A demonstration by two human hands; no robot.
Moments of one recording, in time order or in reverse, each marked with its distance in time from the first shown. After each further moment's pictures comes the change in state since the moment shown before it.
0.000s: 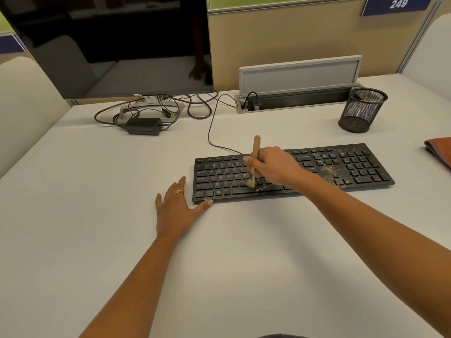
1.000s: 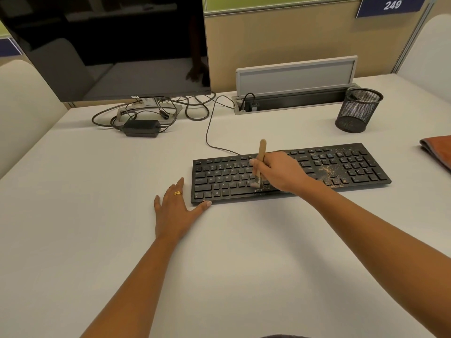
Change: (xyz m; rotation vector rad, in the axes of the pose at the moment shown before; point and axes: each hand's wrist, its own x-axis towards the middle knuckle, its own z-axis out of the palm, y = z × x) left_hand 0.001 0.000 0.000 -0.002 0.006 -0.002; right_hand -0.013 0.012 0.001 -0.021 0.038 -0.004
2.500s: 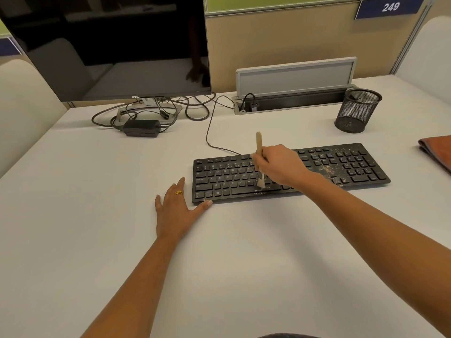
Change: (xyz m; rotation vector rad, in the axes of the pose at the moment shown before) left_hand -0.002 0.001 -0.003 0.013 -0.025 0.000; right_hand 0.006 -0.010 -0.008 -0.181 0.045 -0.035
